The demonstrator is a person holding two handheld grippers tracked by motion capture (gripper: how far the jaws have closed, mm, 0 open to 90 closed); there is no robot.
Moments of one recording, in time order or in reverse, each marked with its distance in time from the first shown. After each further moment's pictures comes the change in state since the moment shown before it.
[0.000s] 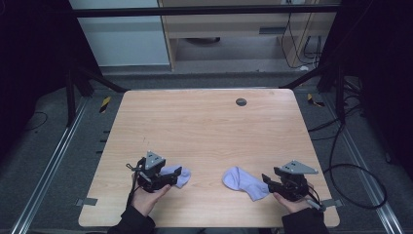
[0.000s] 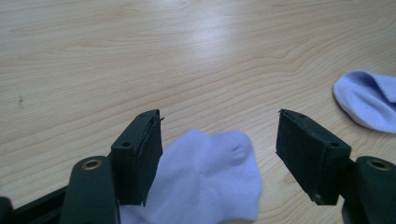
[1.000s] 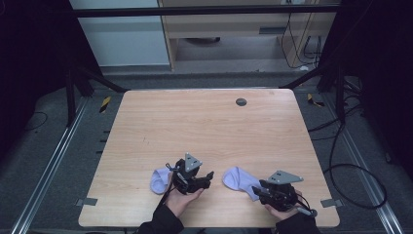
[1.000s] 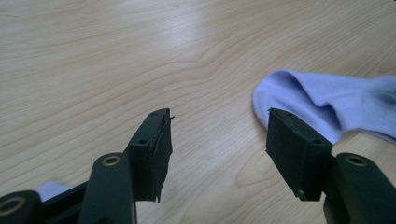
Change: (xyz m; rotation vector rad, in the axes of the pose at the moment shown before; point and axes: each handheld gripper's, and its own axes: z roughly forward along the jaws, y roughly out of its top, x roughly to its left) left arm -0.081 0.013 0.050 0.043 -0.102 0.086; right arm 0.031 -0.014 0.008 0.079 0.118 -0.088
